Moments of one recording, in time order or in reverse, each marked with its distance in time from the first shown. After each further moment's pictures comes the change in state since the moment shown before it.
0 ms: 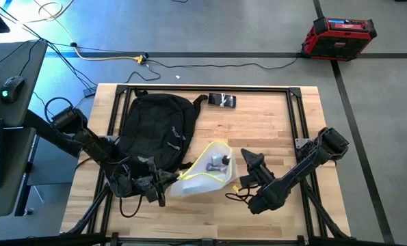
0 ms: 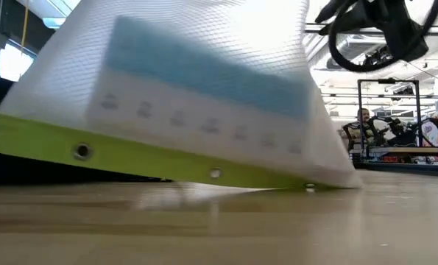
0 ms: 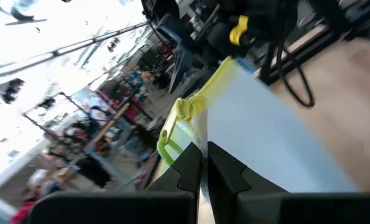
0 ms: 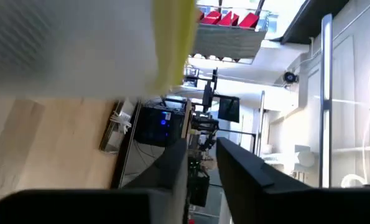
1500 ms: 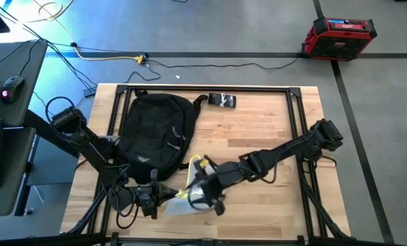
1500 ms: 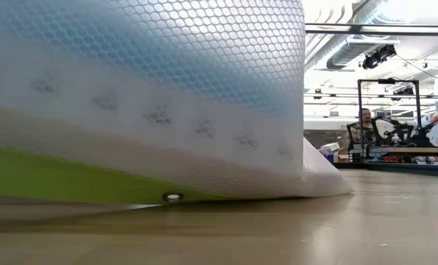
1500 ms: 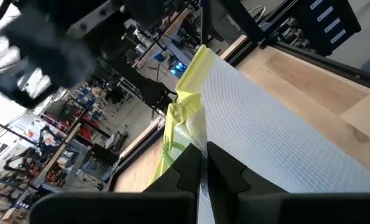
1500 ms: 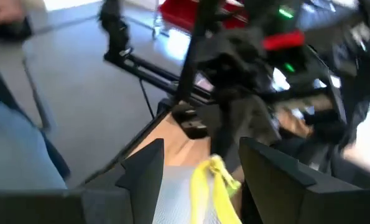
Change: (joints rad) left arm -0.075 0.000 0.091 -0.331 0.136 -0.144; right arm -0.298 -0.007 0.224 1.487 -1.367 -0.616
